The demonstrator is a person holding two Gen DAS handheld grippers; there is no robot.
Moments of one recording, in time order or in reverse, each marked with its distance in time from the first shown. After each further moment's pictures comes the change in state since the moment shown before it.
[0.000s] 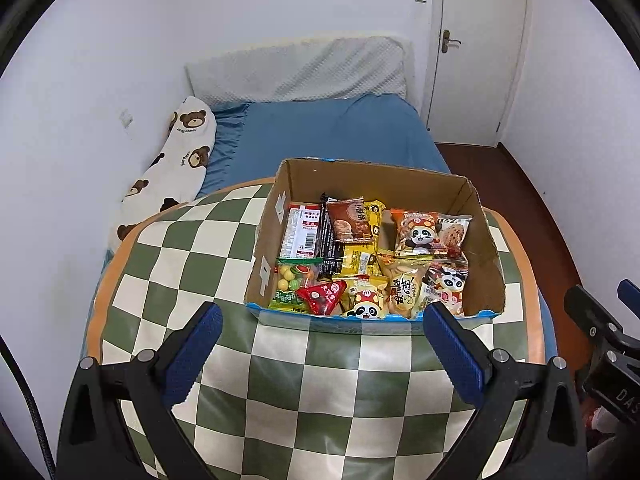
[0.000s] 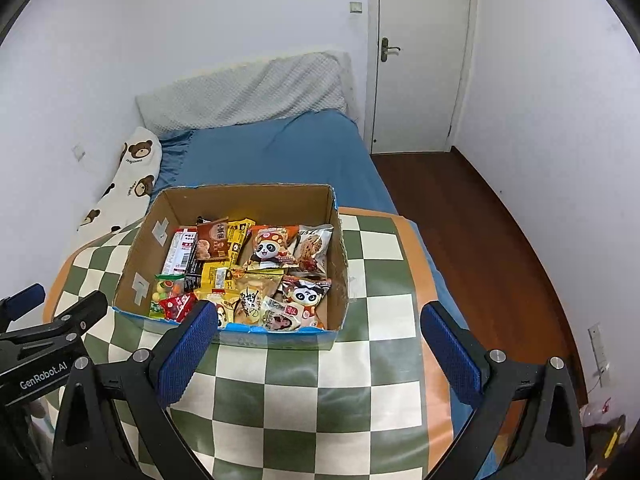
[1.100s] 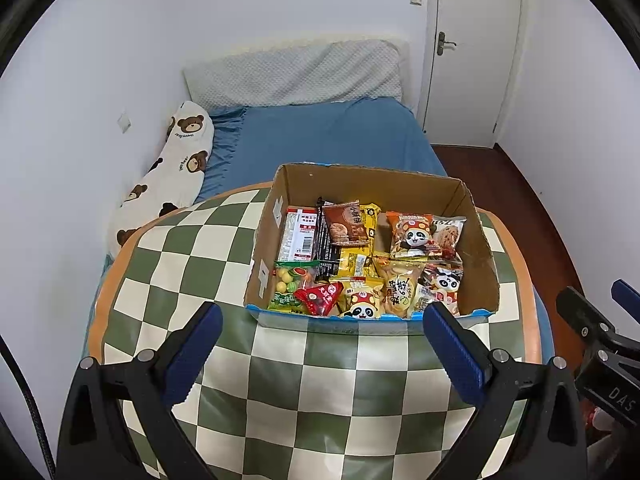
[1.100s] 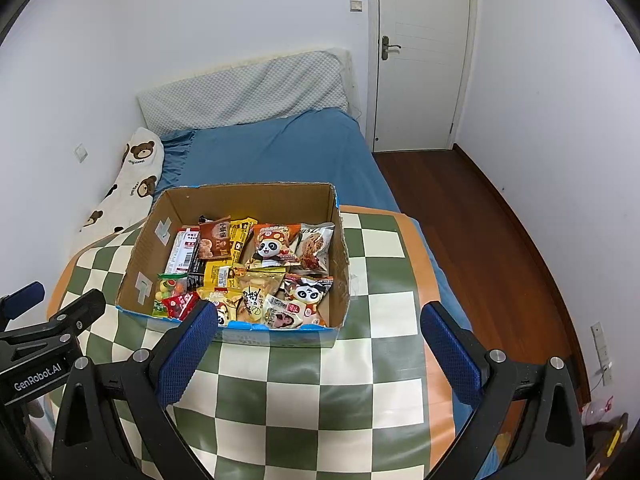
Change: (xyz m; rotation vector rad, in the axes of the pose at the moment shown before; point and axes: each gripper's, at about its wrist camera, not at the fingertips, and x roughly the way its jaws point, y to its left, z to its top) left arm -0.008 -0.002 -0.001 0.011 -0.013 -0.009; right arm -0.001 -0.001 -0.001 -0.001 0.003 0.008
